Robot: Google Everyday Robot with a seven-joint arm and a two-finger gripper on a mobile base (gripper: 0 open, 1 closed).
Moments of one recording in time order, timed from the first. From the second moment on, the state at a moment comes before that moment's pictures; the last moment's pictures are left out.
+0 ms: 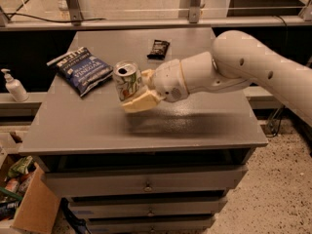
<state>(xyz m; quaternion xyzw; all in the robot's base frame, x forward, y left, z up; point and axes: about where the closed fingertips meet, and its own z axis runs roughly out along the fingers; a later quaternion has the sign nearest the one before) 0.530 0.062 0.872 -0.59 0.58 0.37 0.42</state>
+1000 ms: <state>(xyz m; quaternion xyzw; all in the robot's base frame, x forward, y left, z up) 0.569 -0.019 0.894 -0.68 0.68 0.14 0.24</state>
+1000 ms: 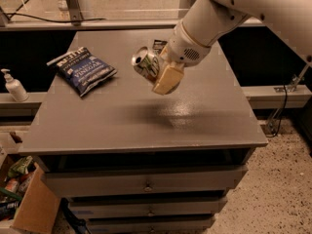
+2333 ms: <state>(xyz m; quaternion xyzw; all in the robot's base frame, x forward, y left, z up) 0.571 -0.106 0.820 -0.67 0.74 0.02 0.02</state>
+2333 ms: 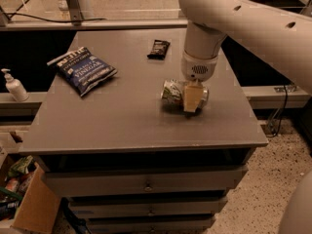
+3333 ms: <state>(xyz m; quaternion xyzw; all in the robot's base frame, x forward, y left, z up) 0.569 -0.111 0.817 -0.66 0.75 0.02 0.01</state>
